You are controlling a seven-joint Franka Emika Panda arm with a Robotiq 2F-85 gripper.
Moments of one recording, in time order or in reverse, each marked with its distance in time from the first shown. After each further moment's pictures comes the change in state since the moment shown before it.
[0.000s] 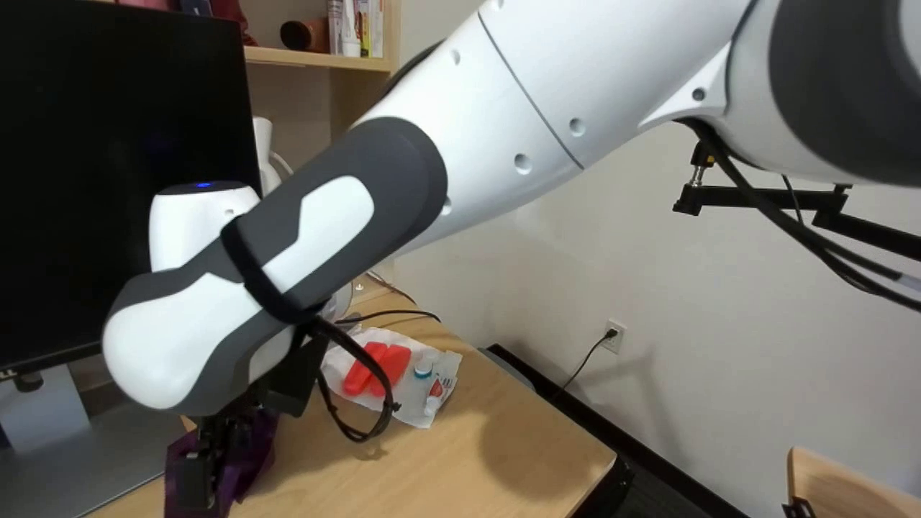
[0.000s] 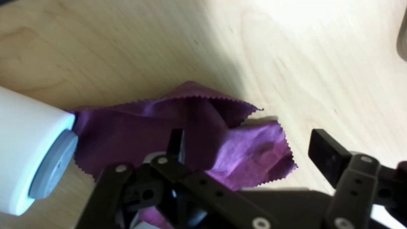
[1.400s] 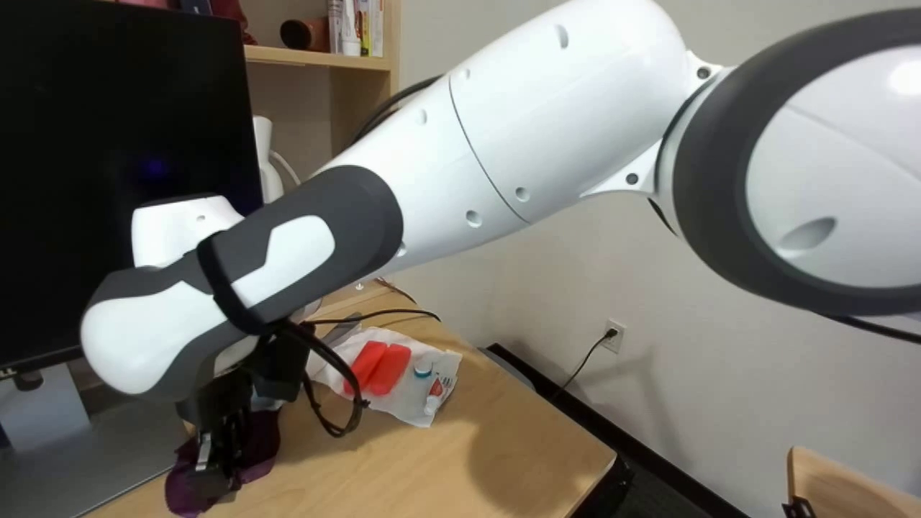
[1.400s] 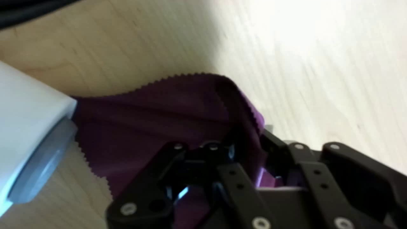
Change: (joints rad) arm 0.015 0.168 -0.004 0.286 -0.007 -0.227 -0.117
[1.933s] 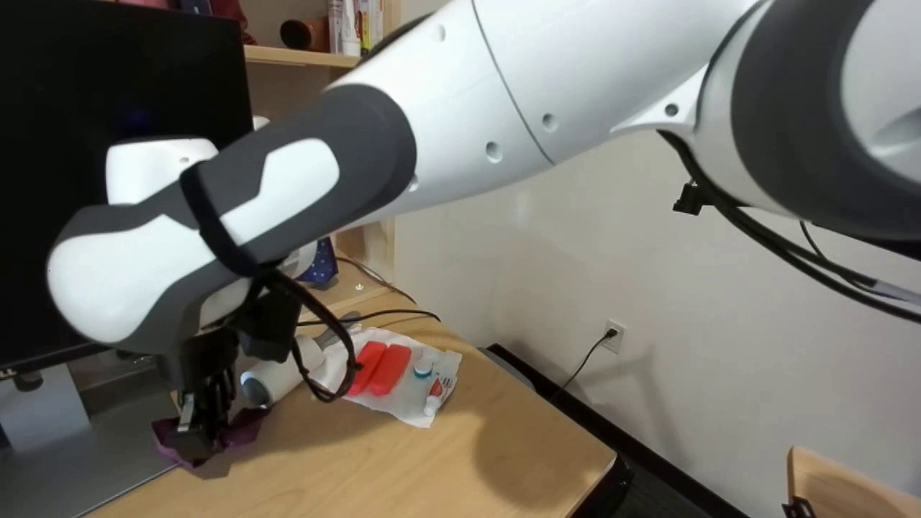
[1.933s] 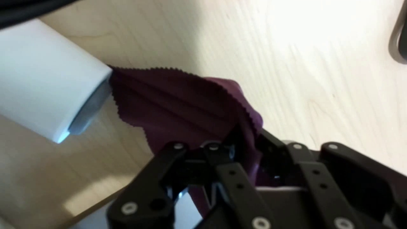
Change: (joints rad) arm 0.006 -0.119 -0.004 -0.068 -0.018 0.014 -0.004
